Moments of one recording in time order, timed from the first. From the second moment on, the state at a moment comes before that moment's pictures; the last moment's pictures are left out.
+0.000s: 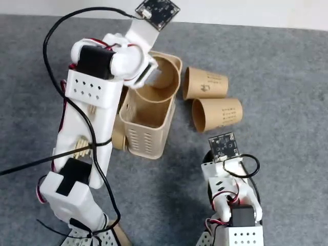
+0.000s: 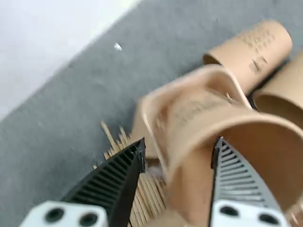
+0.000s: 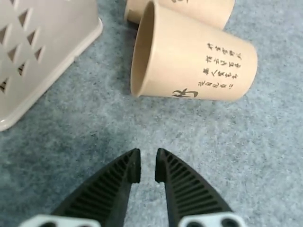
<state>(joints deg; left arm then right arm) 11.8 10.9 -45.2 90.7 -17.4 -8.8 -104.3 96.0 54.4 18.3</state>
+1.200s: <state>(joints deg) -13.6 7.6 2.0 82.2 -26.2 -8.8 -104.3 96.0 54.4 18.3</state>
